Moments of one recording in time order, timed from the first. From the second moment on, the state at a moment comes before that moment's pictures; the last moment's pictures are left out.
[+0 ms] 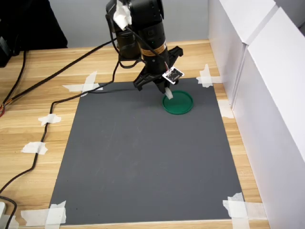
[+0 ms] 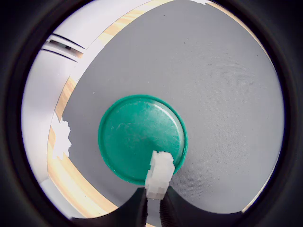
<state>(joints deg) 19.5 91.1 -56.5 10.1 54.4 -29.7</state>
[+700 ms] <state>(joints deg) 19.5 91.5 -56.5 15.7 53.1 -36.8</state>
